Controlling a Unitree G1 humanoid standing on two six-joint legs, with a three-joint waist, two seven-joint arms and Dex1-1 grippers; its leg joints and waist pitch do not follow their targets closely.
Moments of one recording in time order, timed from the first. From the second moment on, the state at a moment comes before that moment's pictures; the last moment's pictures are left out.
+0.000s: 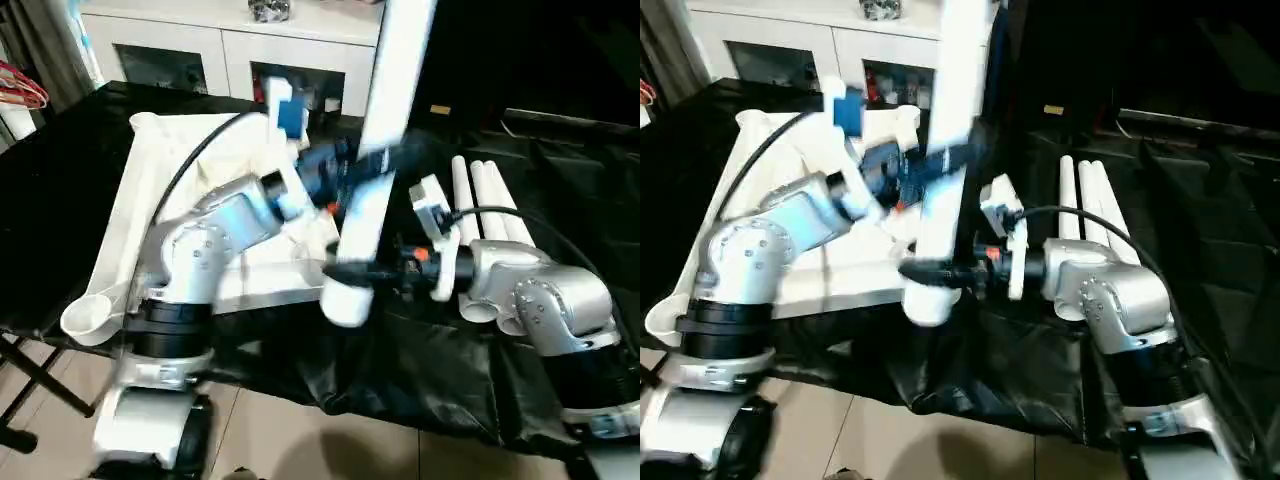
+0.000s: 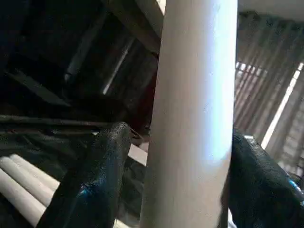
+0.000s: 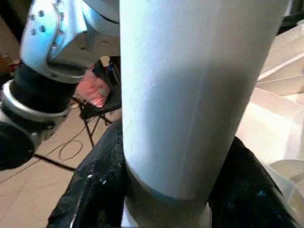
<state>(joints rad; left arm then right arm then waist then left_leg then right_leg) -0.78 0.07 0.11 0.07 -0.77 0.73 -0.66 -0.55 -0.35 0.11 0.03 0.59 0.75 1.04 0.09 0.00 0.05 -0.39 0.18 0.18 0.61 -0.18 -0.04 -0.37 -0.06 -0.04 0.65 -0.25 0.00</state>
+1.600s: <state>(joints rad) -0.61 0.49 -0.34 0.60 -0.11 0.15 -1.07 -0.48 -0.22 -0.03 0.18 0.36 0.50 0.52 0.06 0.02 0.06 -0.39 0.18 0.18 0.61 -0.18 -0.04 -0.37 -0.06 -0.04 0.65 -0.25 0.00</state>
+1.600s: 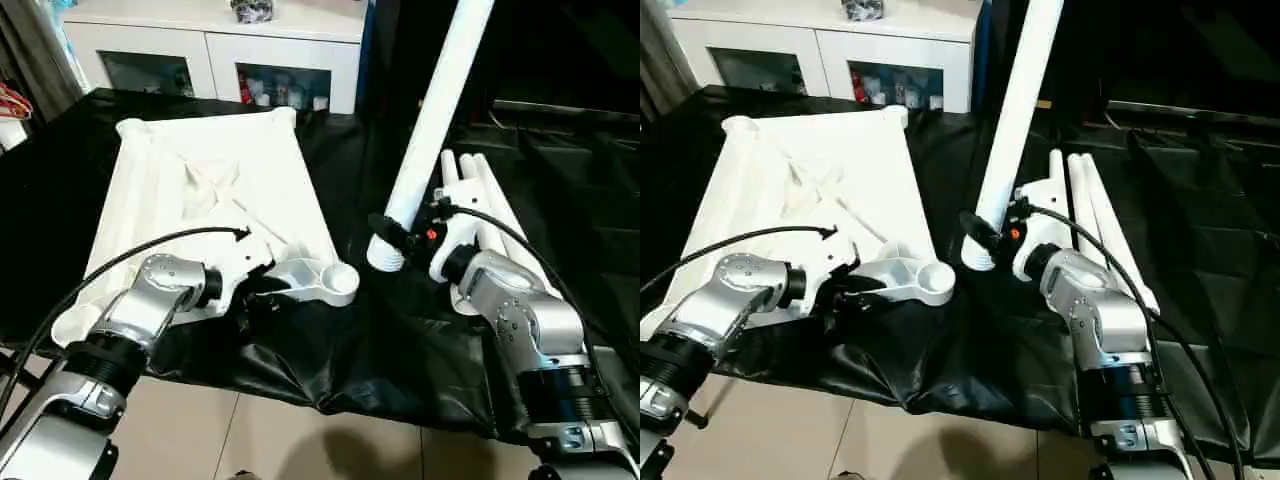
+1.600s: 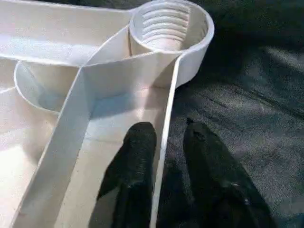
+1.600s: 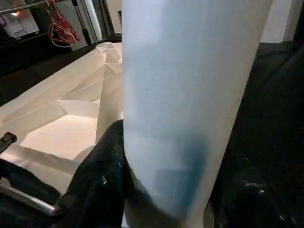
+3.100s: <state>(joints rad) -0.52 0.42 -0.33 0.39 -0.06 0.30 -1.02 -0.58 -0.22 0.13 0.41 0.26 0.38 0.73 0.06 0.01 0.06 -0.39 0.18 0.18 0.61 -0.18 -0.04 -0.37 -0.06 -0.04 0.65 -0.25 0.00</state>
